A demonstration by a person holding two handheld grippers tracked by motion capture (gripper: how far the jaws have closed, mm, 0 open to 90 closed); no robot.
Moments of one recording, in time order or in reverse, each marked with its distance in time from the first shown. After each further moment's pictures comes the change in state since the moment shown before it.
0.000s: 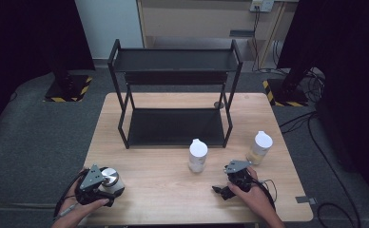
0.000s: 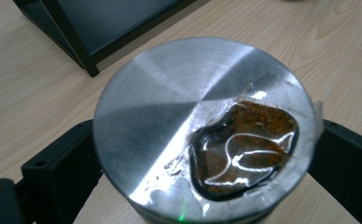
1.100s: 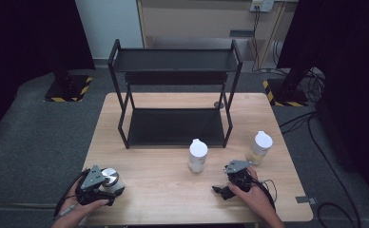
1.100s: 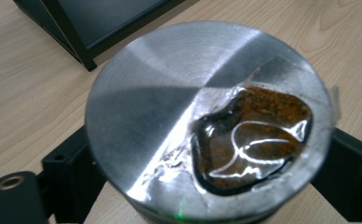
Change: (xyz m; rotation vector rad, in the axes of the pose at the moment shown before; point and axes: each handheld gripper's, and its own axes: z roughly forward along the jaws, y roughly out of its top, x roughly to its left) left arm 0.001 -0.001 0.003 0.017 -0.005 0.003; right arm 0.000 0.000 0.000 0.000 0.000 0.000
